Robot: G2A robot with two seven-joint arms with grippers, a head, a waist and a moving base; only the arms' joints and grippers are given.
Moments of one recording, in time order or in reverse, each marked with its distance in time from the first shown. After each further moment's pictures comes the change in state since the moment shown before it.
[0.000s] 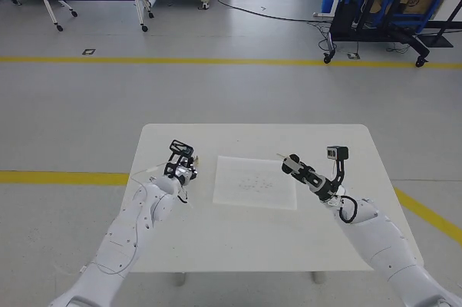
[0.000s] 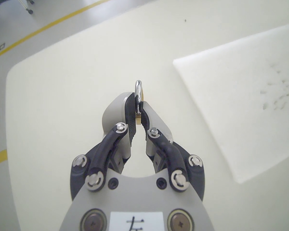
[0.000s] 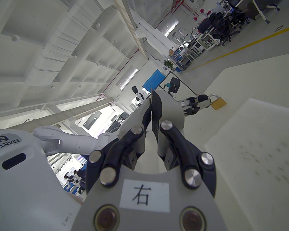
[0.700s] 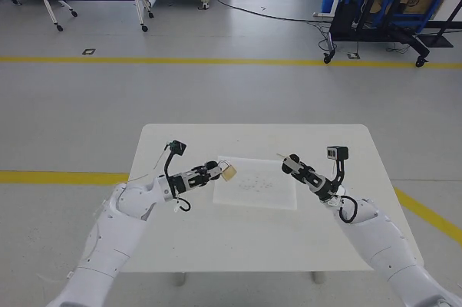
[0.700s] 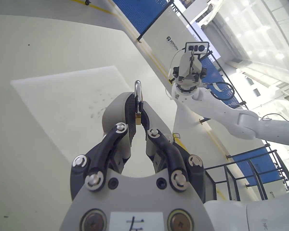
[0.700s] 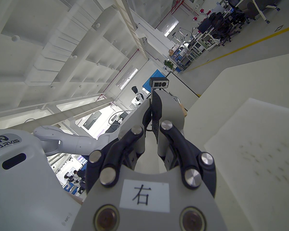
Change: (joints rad) left arm 0.023 0.030 -0.146 -0.038 -0.978 -0.540 -0.417; right arm 0.000 0.000 0.000 0.000 0.000 0.000 0.000
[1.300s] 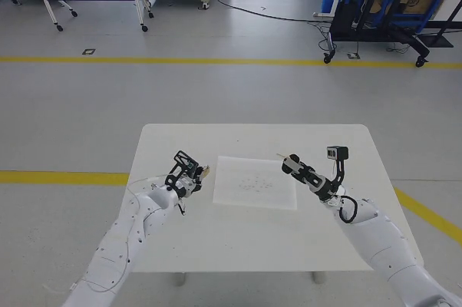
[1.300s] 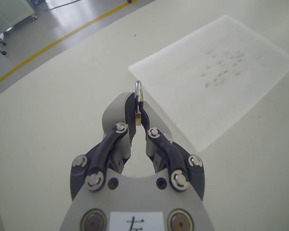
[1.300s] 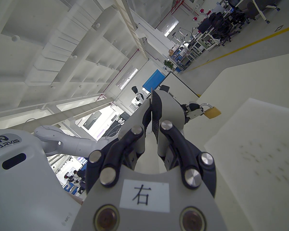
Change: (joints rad) left arm 0.088 0.012 0.077 -0.059 1.061 0.292 0.510; right arm 0.000 0.000 0.000 0.000 0.000 0.000 0.000
